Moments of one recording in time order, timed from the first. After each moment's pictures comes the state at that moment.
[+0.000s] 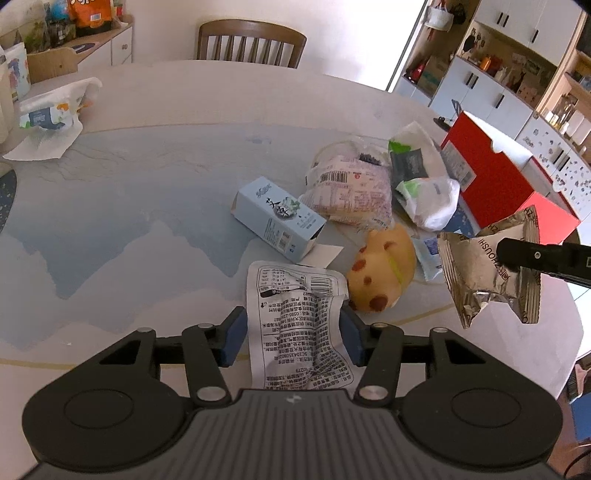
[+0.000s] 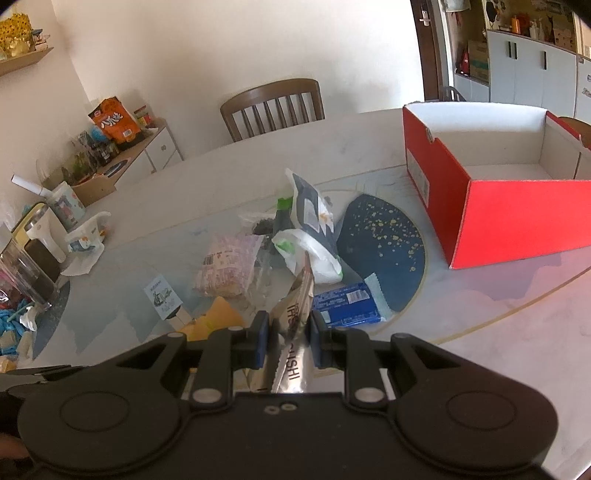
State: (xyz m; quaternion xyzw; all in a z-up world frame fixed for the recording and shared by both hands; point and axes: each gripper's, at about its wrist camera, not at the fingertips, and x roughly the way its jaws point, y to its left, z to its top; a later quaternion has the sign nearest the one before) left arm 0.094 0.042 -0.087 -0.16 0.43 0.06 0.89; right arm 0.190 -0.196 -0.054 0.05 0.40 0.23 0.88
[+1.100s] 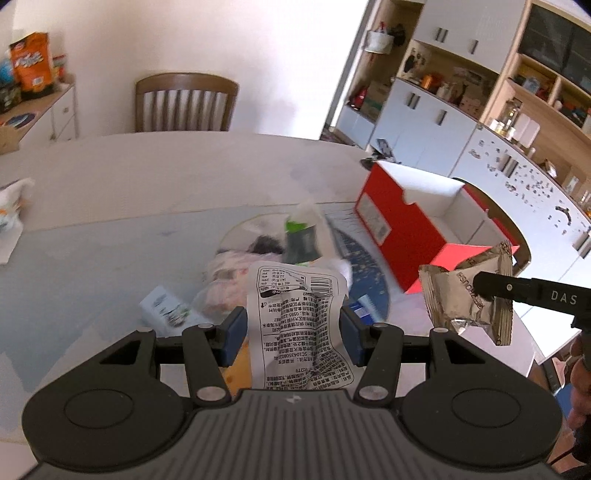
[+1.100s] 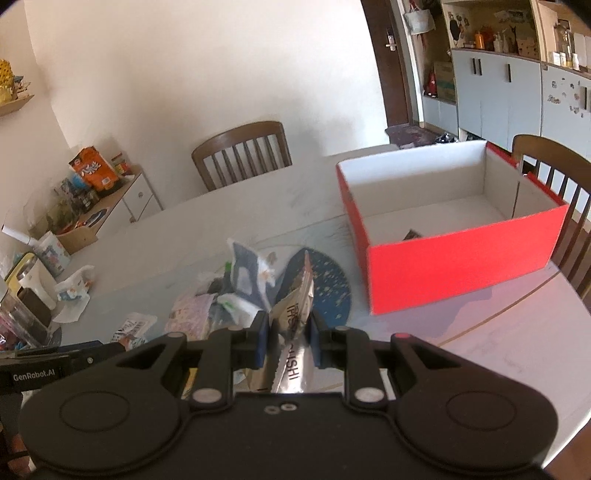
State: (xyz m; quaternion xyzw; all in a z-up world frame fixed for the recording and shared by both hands) left arm 0.138 -0.016 -0.010 -0.13 0.37 -0.01 0.92; right arm 0.197 -0.271 -0.011 0.08 0.36 0.19 0.91
